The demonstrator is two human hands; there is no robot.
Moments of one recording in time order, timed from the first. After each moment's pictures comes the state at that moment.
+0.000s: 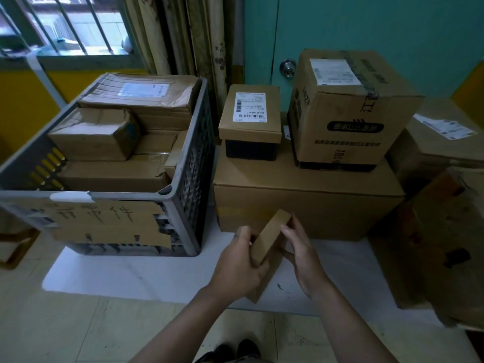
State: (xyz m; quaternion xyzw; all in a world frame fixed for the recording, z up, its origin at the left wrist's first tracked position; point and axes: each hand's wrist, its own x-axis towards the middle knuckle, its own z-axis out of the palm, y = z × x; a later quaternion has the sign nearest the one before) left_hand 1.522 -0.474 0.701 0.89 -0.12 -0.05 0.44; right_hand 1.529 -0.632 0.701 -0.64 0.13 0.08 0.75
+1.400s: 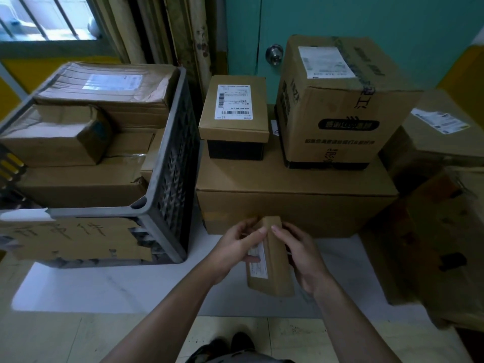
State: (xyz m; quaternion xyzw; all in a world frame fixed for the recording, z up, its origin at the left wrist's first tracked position) left_hand 1.577 -0.490 0.712 0.67 0.03 -0.29 0.68; right_hand 1.544 -0.649 0.713 -0.65 0.19 0.11 0.73
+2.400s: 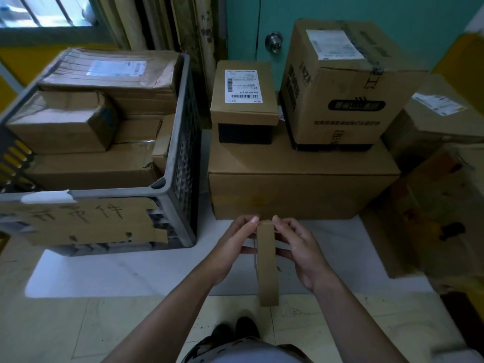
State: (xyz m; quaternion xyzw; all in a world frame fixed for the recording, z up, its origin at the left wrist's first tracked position) left_hand 1.546 -0.456 0.697 0.66 0.00 -0.28 0.69; right_hand 1.513 -0.615 0.714 -0.63 0.21 0.10 0.74
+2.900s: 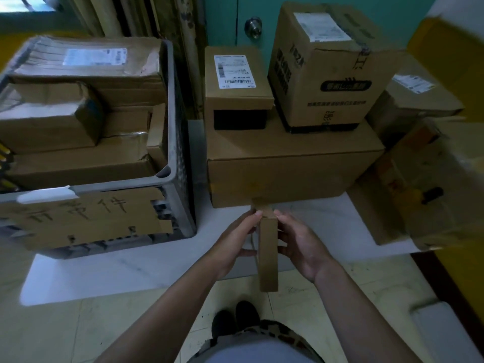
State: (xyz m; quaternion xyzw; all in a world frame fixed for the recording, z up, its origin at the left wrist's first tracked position) left_hand 1.533 -0.439 0.699 0.64 -0.01 -0.38 0.67; right_hand 1.486 -0.592 0.721 -0.57 0.24 0.13 0.77
